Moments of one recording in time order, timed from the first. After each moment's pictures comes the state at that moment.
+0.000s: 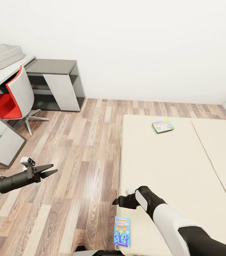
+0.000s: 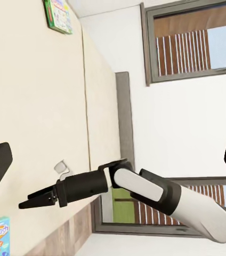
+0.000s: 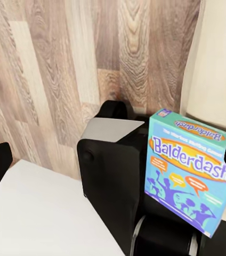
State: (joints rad) left arm -0.58 0.38 0.33 -1.04 0.23 1.03 -1.53; right arm -0.85 0.17 0.02 -0.25 -0.17 0.67 0.22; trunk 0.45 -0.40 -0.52
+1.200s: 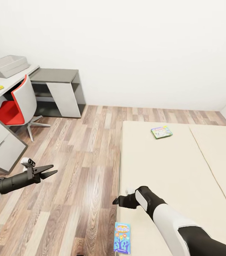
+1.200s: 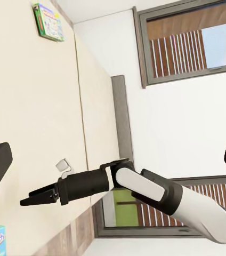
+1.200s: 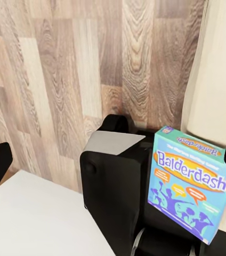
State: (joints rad) left arm -0.58 0.38 0.33 -1.02 0.23 1.03 -1.53; right arm -0.85 0.17 0.02 -0.25 -0.18 0.66 0.22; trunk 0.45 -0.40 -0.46
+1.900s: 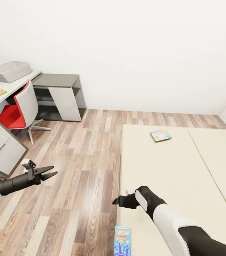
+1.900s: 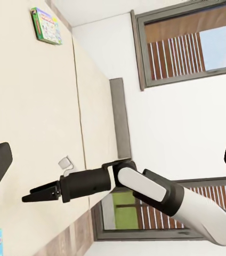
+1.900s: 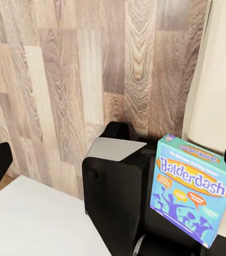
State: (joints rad) left arm -0.58 0.38 0.33 -0.99 0.22 1.02 -1.52; right arm -0.85 0.17 0.01 -0.25 -0.18 0.66 0.22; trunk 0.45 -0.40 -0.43
